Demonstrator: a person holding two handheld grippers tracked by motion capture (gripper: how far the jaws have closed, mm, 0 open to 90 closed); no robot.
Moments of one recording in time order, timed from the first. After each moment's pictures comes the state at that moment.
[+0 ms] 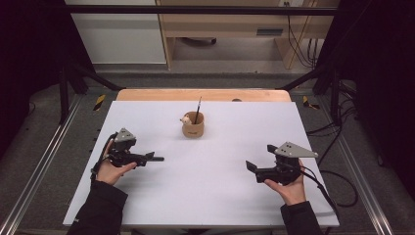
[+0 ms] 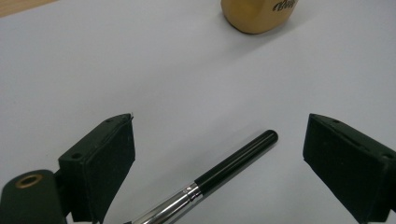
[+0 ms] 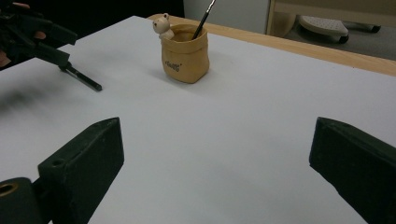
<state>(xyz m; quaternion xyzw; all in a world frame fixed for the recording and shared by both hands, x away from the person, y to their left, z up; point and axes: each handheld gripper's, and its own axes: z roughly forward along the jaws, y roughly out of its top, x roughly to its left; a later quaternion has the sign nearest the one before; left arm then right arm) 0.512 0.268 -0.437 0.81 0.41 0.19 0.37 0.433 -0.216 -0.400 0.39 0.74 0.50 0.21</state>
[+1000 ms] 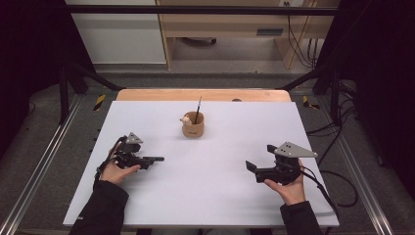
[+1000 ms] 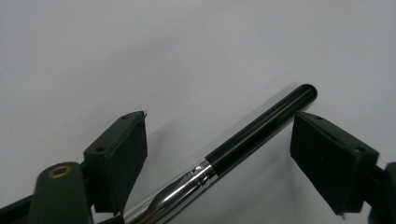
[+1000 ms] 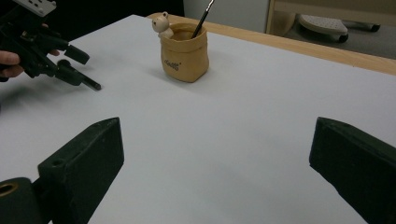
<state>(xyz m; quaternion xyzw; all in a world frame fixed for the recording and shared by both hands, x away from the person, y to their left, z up) 0.525 0.263 -0.466 0.85 0.40 0.16 0.30 0.434 -0.215 -0.400 0.39 0.75 0.50 0.21</state>
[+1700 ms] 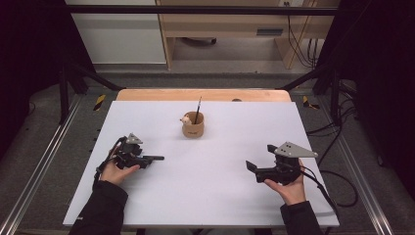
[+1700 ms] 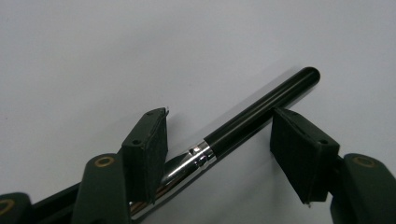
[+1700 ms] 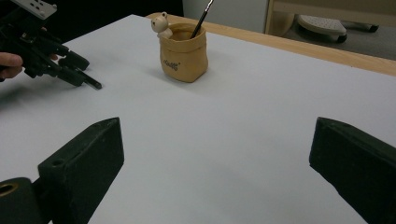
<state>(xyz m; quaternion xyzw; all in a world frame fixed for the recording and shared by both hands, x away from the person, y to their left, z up) 0.525 0.264 -0.467 0.85 0.41 0.15 0.29 0.433 -0.216 -0.400 0.39 0.75 0.50 0.21</state>
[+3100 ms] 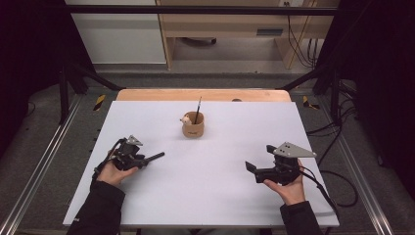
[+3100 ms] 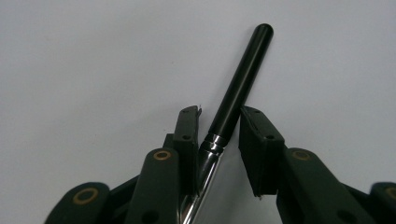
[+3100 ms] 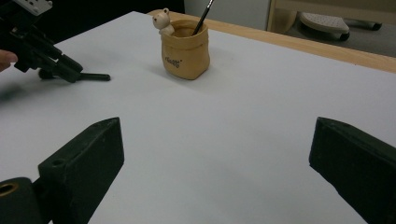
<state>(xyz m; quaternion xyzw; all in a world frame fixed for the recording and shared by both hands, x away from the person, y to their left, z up) 0.517 0.263 -0.459 0.87 0.41 0.12 0.26 0.434 -0.215 -0.401 0.39 0.75 0.49 0.21</state>
